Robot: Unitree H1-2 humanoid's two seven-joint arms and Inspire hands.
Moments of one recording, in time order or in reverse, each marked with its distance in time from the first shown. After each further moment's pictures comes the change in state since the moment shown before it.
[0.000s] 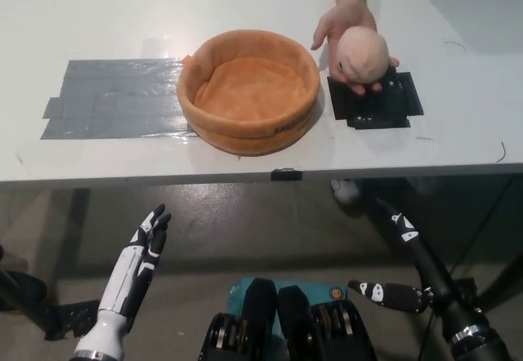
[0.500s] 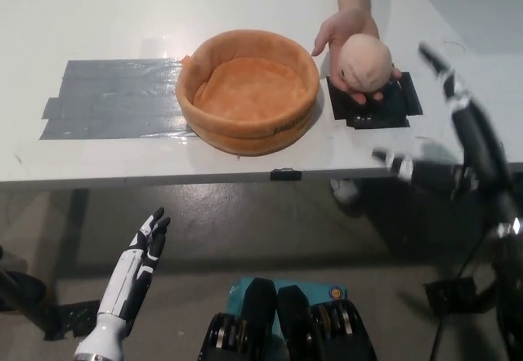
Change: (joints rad) left_arm 0.004 -0.001 0.001 0.000 0.000 0.000 0.000; right_arm -0.348 -0.060 -0.081 -0.297 -0.145 0.269 0.039
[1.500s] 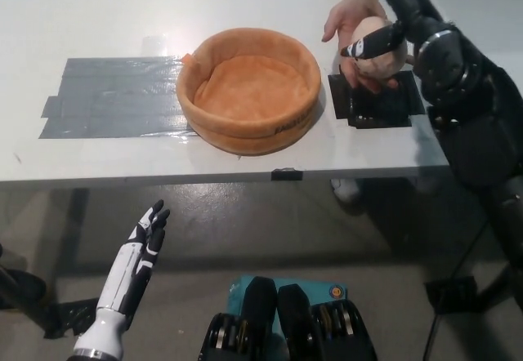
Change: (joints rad) left_arm -0.017 -0.003 0.004 -0.023 0.005 0.001 0.000; right_arm -0.604 0.022 0.145 0.868 -0.057 0.202 0.100
